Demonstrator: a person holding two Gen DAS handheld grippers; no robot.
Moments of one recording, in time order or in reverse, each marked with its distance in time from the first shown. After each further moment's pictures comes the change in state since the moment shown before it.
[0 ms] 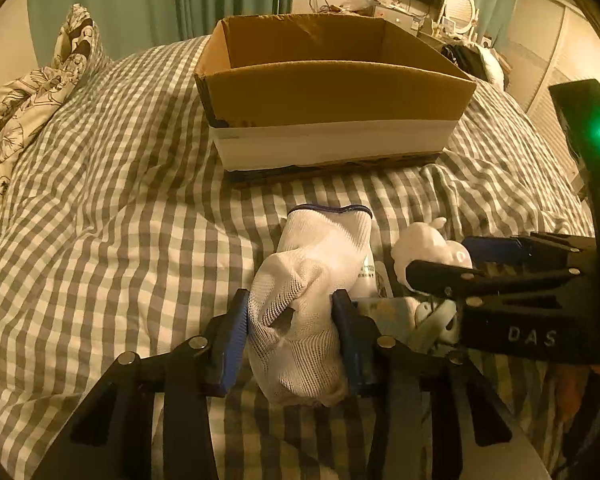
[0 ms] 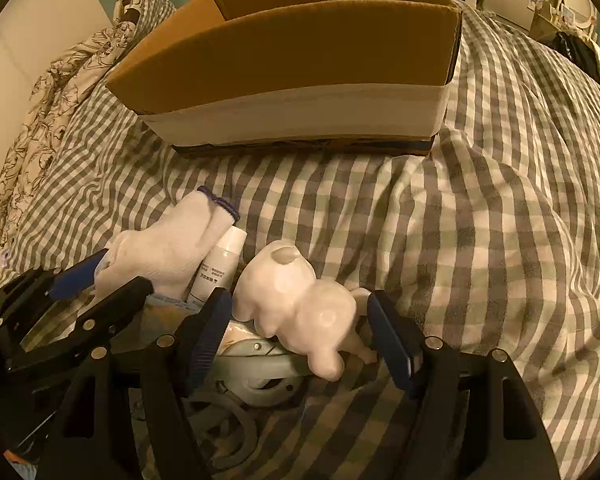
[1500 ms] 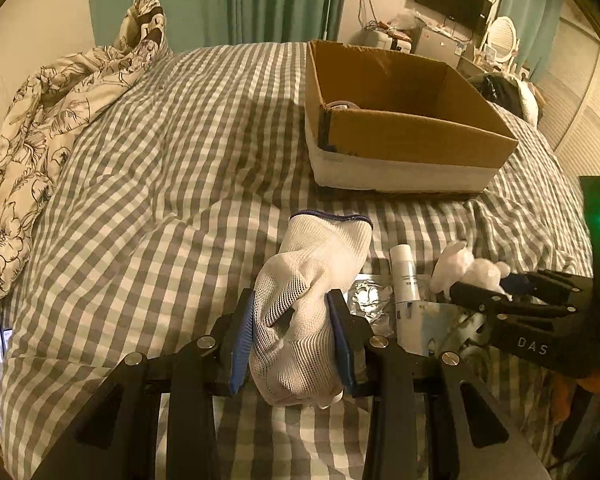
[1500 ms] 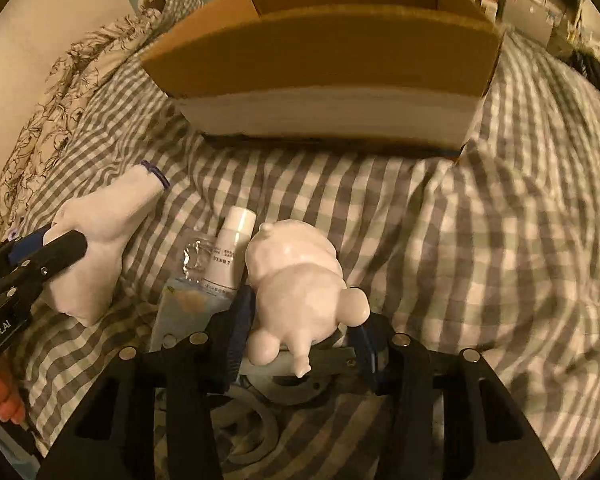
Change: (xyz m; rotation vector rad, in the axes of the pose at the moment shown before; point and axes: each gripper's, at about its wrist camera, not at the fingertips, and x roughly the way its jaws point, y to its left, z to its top) left arm -0.041 0.054 -0.001 -0.128 -0.028 0.079; right arm -0.007 0.023 -0.004 -0.076 -0.041 0.011
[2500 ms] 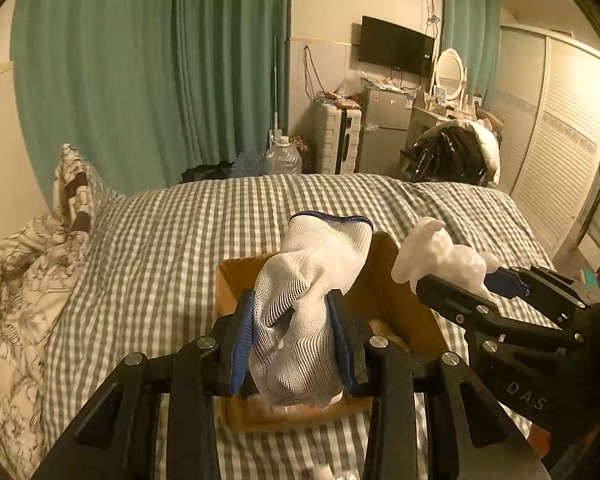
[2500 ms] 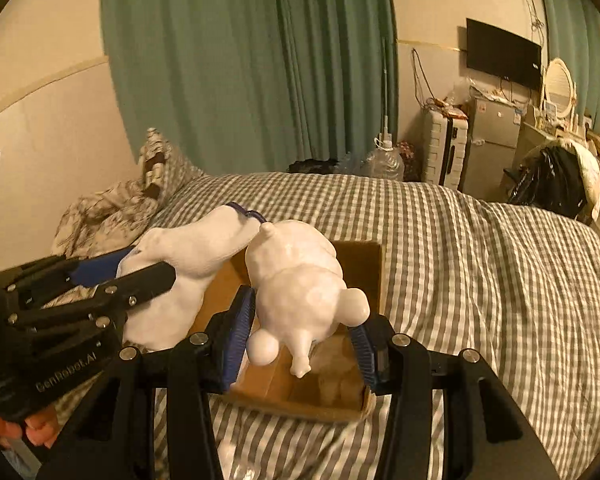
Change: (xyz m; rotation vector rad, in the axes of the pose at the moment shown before) left arm -0.022 -0.088 0.200 0.161 -0.259 -0.075; right arm -0.107 -0.046 0.159 0.034 -0.437 -0.029
